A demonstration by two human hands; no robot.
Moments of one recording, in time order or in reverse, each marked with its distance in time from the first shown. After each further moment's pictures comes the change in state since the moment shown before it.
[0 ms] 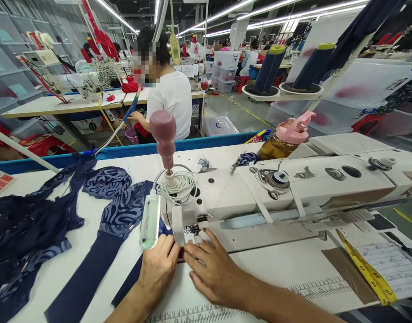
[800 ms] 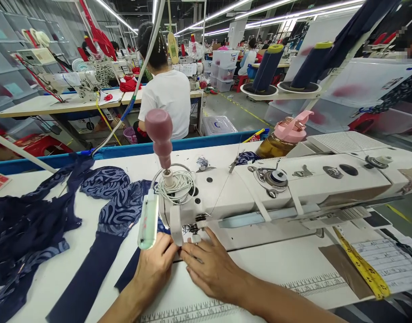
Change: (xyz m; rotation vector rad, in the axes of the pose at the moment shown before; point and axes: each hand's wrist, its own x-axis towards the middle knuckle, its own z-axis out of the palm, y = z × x) left_hand -0.008 -0.015 0.004 -0.223 -0.053 0.000; right_hand 0.005 -0.001 0.001 -0.088 0.054 -0.019
